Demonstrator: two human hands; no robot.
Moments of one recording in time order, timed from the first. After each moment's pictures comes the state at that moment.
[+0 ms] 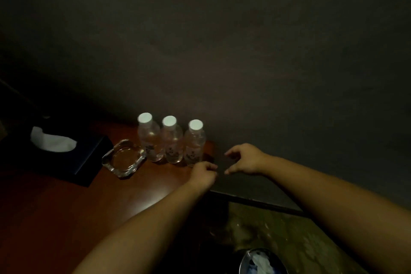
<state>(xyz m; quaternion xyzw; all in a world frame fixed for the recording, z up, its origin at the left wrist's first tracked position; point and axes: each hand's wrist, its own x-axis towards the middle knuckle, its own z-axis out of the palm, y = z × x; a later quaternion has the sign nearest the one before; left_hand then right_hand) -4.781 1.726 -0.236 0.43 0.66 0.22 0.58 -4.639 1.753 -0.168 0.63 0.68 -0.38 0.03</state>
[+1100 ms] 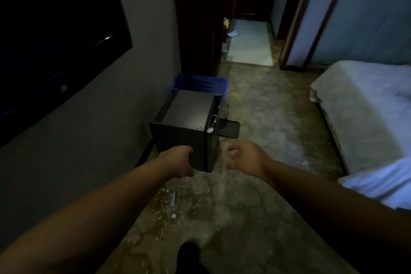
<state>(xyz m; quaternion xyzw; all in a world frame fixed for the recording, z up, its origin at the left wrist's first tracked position) -4.115 1.289 -0.156 0.96 -0.03 -0.24 0.16 -4.120 1.077 -0.149 0.93 0.03 -0.17 -0.31</state>
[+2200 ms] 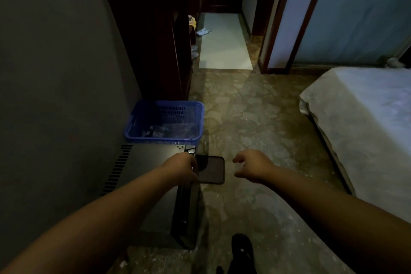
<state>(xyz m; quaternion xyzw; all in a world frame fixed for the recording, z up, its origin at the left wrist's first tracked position) -3.587 1.152 -0.196 0.94 -0.11 -0.25 0.18 -3.622 0.938 -0.188 0.95 -0.04 -0.20 -0.24</state>
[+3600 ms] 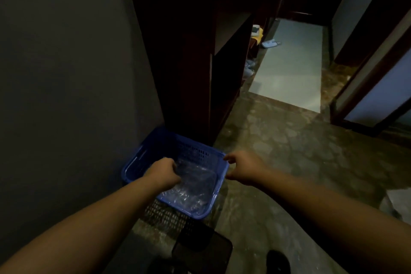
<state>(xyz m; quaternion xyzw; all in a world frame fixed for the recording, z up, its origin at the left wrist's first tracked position) -3.113 1.127 -0.222 0.92 0.21 -0.20 0.26 -3.047 0.901 -0.199 0.94 0.20 -0.22 -0.17</state>
